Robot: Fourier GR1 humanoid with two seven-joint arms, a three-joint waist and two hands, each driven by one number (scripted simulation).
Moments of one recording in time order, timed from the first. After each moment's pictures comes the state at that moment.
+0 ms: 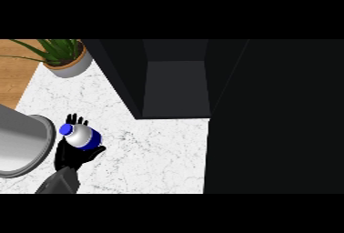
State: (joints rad) left arm -0.43 0.21 0.35 -0.24 0.34 -0.32 -0.78; right arm 0.63 -0.05 0.24 -2.18 -0.23 0.26 -0.18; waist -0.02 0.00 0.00
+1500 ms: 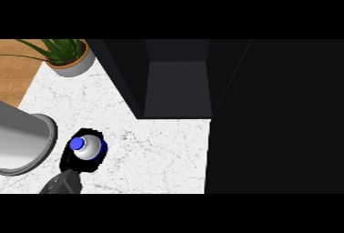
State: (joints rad) left arm -0.37 0.19 0.28 -0.34 0.35 -0.53 -0.68; right arm 0.62 -0.07 0.24 -2.15 -0.23 0.24 -0.20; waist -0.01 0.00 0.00
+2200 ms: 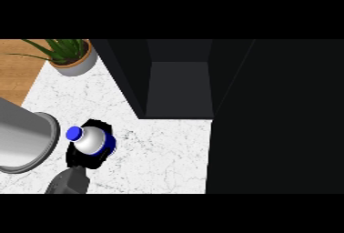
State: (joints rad) left arm -0.21 0.09 0.19 -0.86 0.46 -0.47 -0.38; right arm 0.59 -0.07 0.25 -2.16 -0.24 0.22 -0.17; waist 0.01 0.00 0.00
